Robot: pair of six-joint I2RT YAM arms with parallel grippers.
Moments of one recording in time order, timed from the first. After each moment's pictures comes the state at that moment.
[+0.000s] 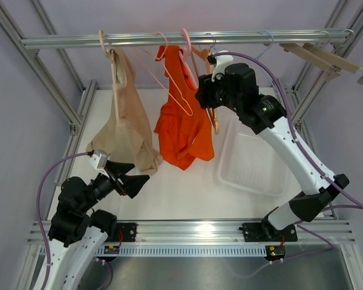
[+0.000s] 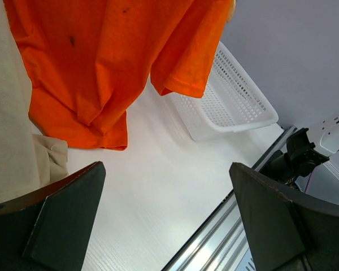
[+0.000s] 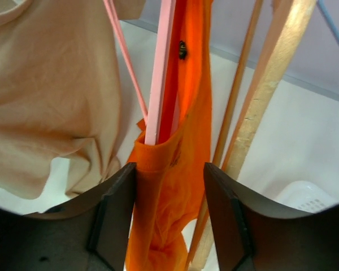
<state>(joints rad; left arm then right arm) -0.35 0.17 0.59 -0.47 0.45 -0.42 0.64 1.52 1.83 -0.64 0.07 0.13</state>
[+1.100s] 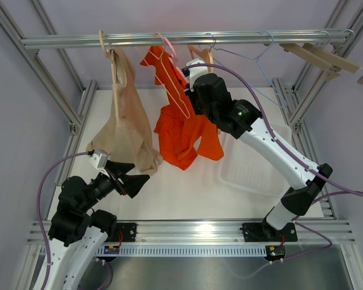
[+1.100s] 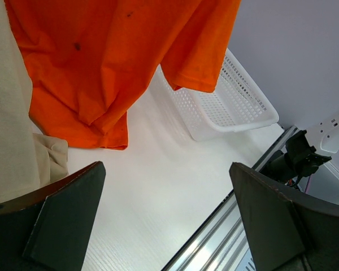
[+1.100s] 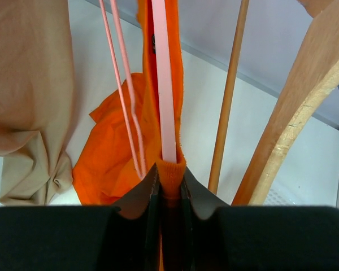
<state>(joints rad) -0.35 0.18 0.59 -0.47 0.45 -0.42 0.82 1.62 1.88 -0.66 0.43 -0.02</state>
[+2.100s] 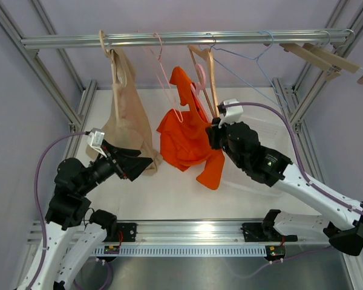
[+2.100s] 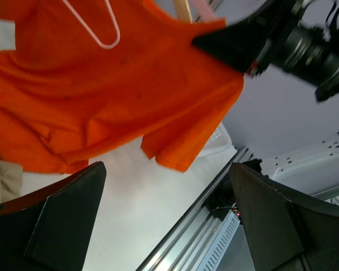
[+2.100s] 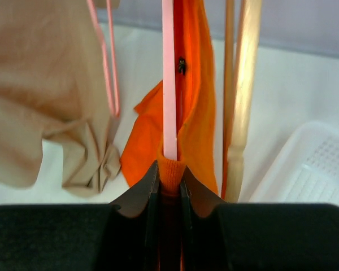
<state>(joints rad) -0.35 0.40 0.74 -0.36 0.51 -0.60 0.89 1.13 1.21 -0.33 0.47 0.26</state>
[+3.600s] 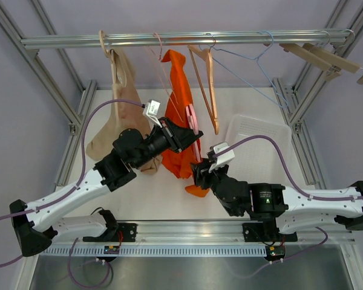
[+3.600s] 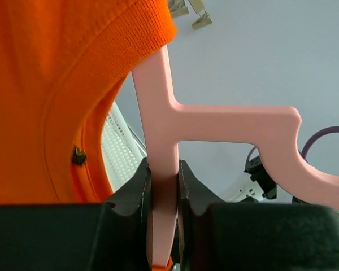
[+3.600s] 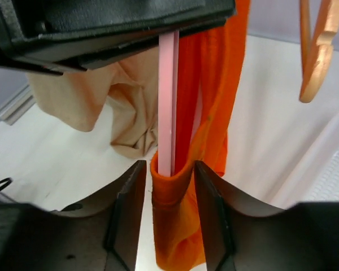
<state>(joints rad) -0.95 1.06 1.01 0.14 0.00 -0.83 1.52 1.01 0.98 -0.21 1.02 0.34</state>
